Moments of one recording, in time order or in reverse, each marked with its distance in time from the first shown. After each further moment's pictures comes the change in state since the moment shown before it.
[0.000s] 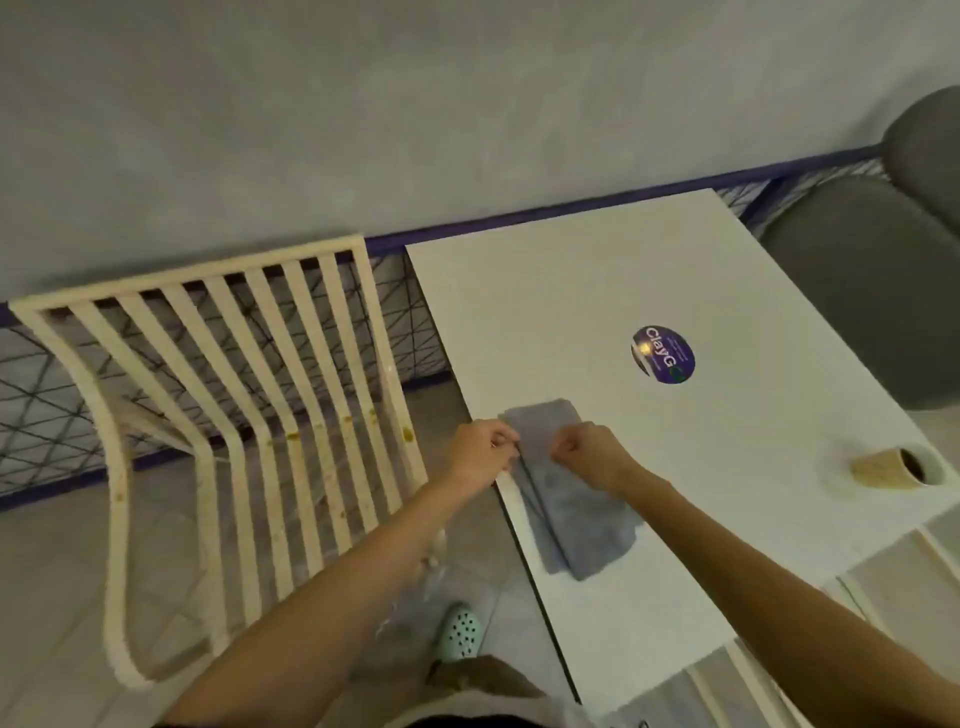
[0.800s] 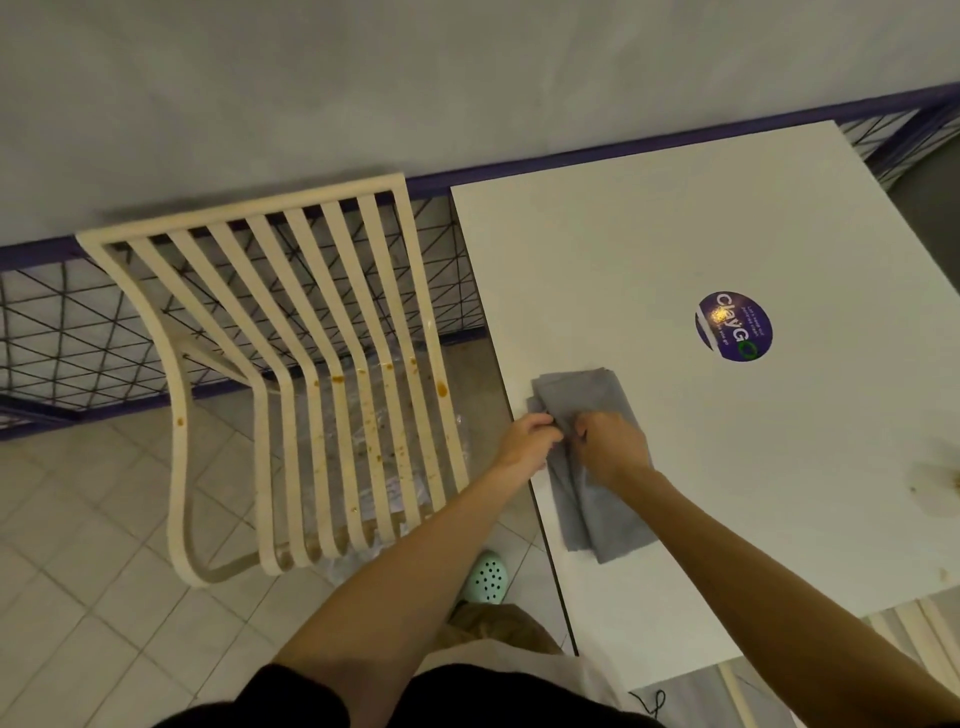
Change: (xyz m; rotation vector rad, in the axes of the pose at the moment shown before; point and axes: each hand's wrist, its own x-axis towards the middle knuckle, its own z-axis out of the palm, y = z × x) left_hand 0.019 -0.016 0.057 -0.449 0.049 -0.428; right_hand 0.030 0.019 0.043 -0.434 0.031 -0.039
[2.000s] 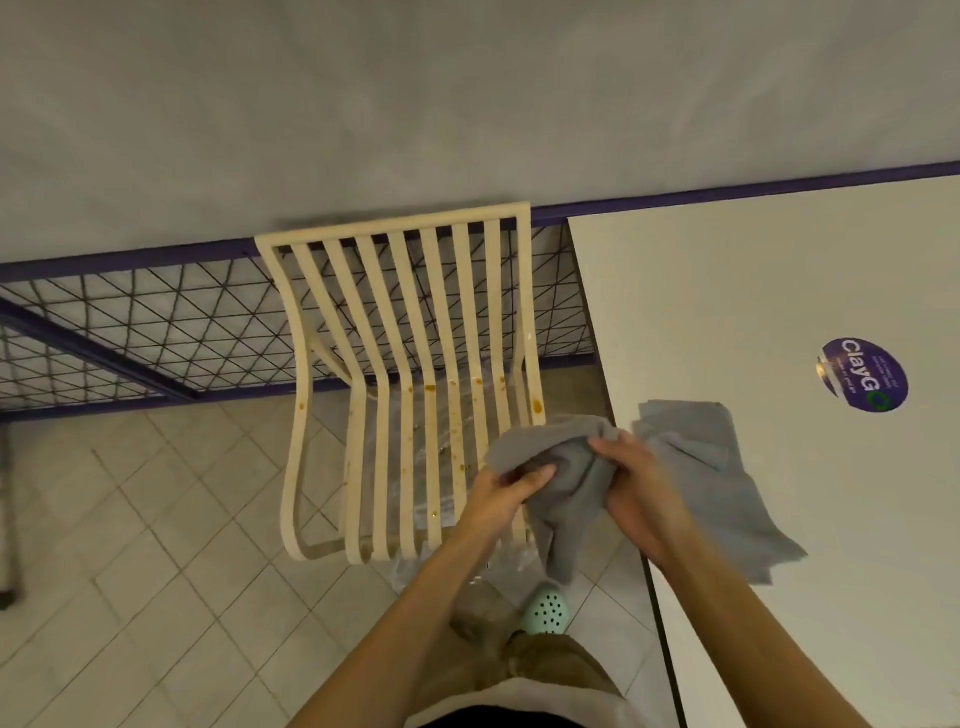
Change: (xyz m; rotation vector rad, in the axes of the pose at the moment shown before) left_hand -0.110 -0.053 -0.146 -0.330 0.115 0.286; right_hand -0.091 -0.134 -0.035 1.828 -0.334 0.040
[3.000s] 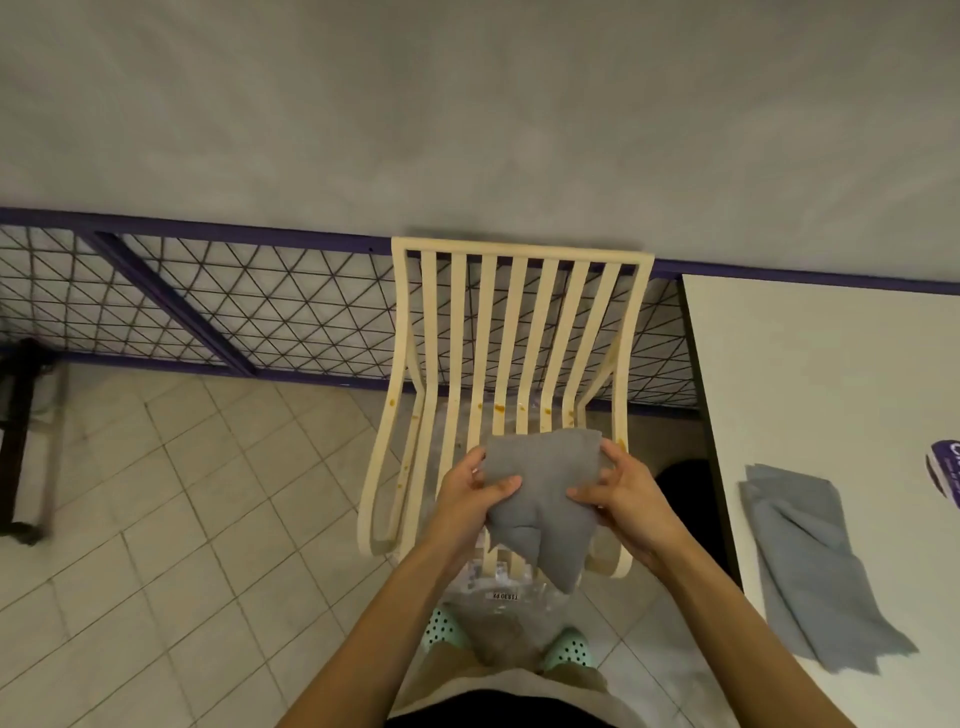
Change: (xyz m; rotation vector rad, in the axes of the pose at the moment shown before) left_hand -0.056 0.054 -0.171 -0.285 0.083 0.083; right_hand 0.009 0.055 0.160 -0.492 -0.153 0.038
